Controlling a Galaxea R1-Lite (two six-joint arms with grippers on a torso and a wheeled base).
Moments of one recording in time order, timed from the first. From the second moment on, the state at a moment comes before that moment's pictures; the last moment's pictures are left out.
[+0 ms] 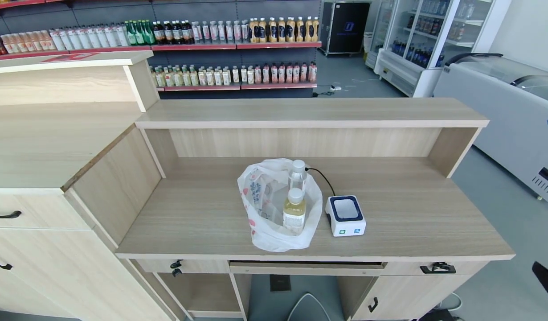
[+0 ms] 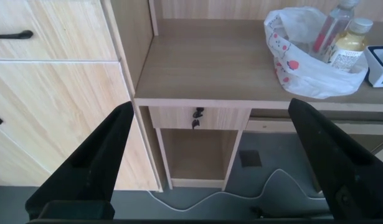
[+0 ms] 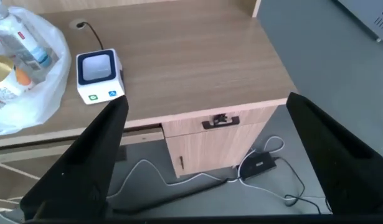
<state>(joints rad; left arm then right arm) 0.00 0.00 0.00 0.00 0.00 0.00 -0.09 0.66 -0.05 -0.50 -0.09 -0.03</state>
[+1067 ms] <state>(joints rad) 0.00 0.00 0.00 0.00 0.00 0.00 0.01 0.00 0.00 0.00 -0.01 -0.01</state>
